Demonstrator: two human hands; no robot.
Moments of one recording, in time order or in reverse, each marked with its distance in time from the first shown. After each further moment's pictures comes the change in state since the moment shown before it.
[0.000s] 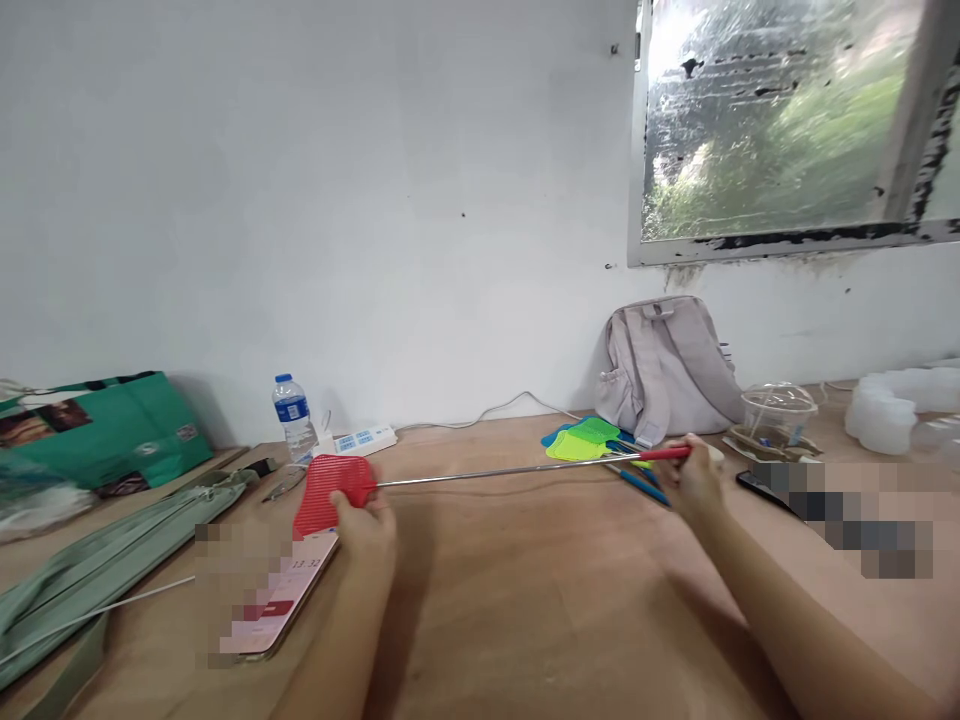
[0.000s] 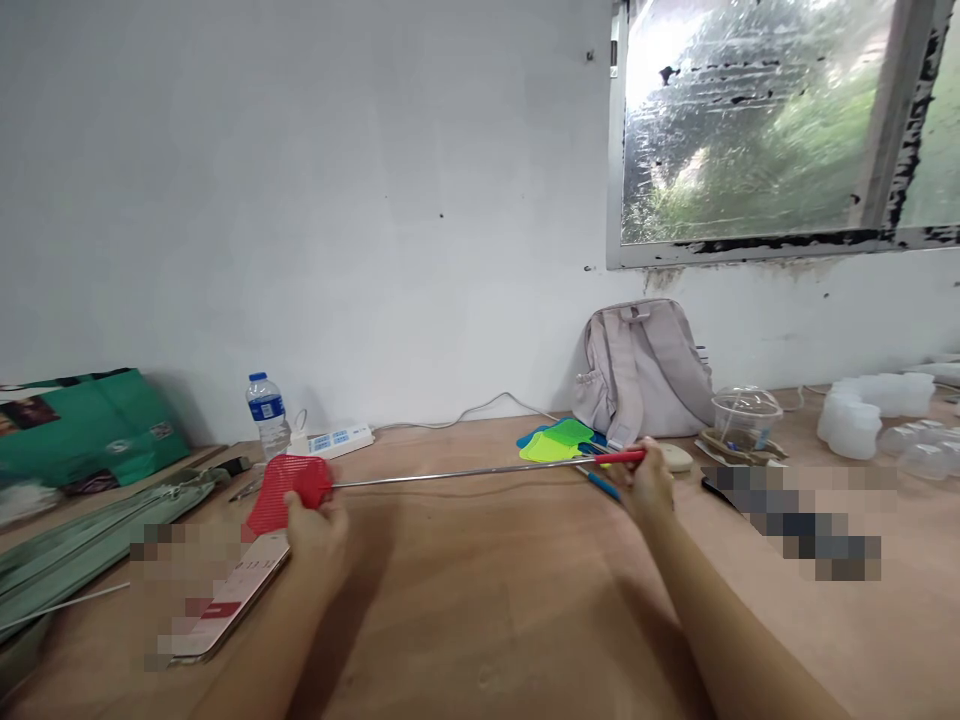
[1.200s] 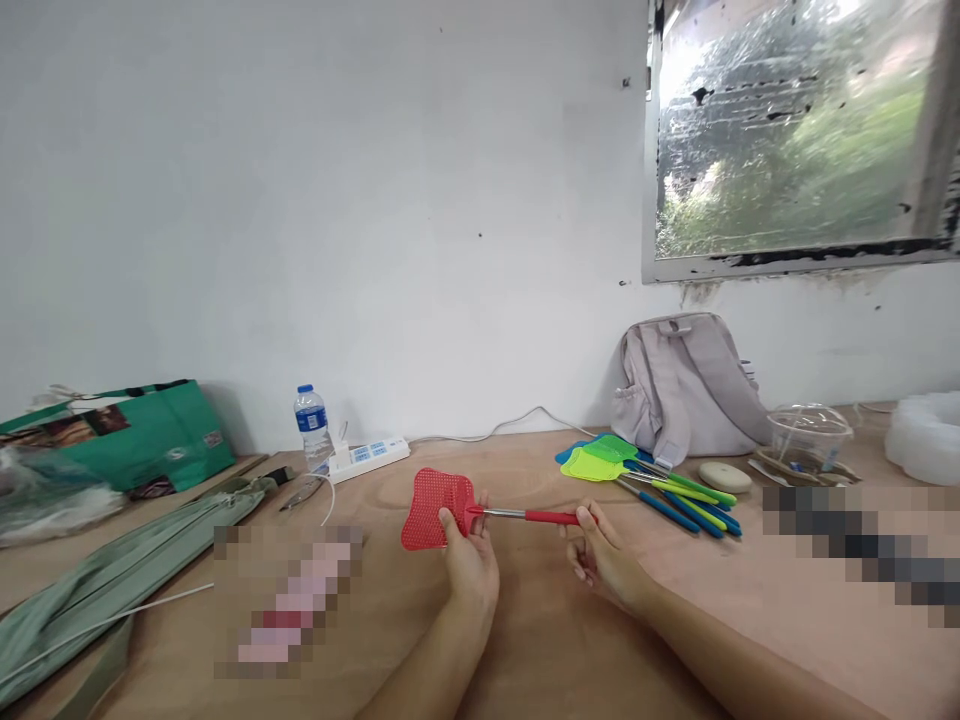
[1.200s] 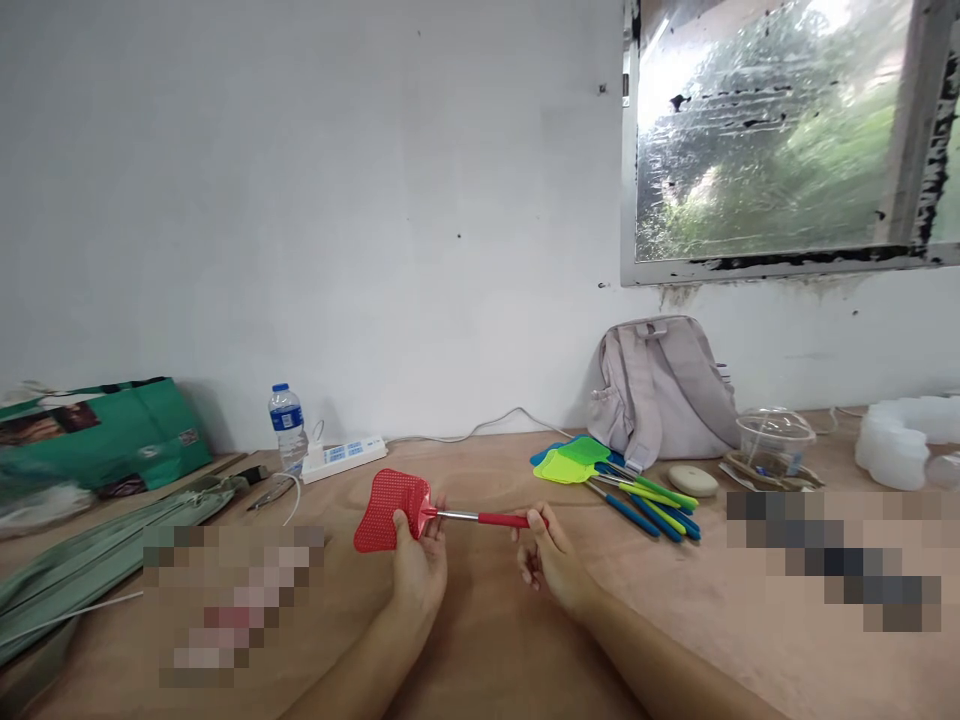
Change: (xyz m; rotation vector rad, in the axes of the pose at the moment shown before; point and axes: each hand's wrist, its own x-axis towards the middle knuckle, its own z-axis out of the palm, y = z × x) left_hand -0.128 -0.037 0.039 -0.073 0.042 -0.562; right_hand -0.095 0.053 0.109 0.060 -0.570 0.190
